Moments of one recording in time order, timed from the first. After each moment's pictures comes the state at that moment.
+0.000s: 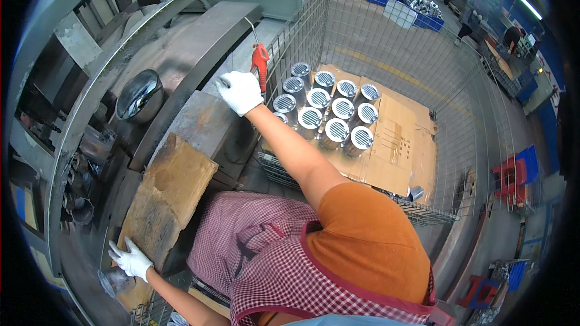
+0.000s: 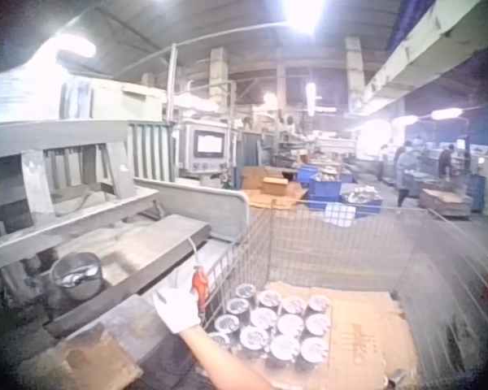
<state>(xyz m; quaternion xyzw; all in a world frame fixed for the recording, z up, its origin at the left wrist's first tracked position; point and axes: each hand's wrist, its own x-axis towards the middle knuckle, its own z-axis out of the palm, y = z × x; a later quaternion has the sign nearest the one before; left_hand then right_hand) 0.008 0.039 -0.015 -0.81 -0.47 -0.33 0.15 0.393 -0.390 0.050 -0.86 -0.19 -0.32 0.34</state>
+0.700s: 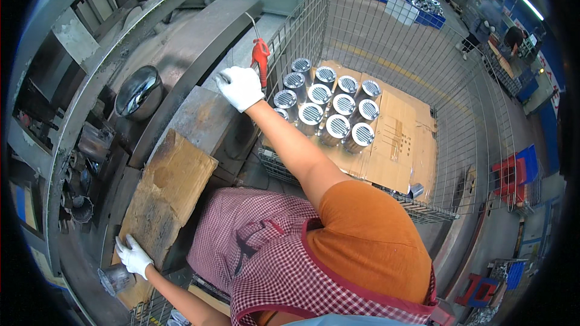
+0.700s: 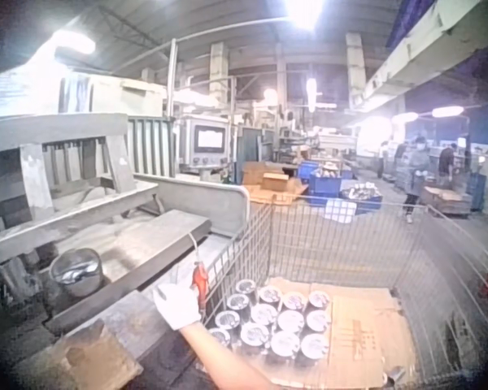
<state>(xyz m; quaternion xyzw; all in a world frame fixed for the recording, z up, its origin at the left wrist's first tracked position) 0.005 0.042 -0.016 -0.85 -0.47 -0.22 0.08 0.393 -0.390 0.048 -0.85 -0.19 -0.33 0.35</state>
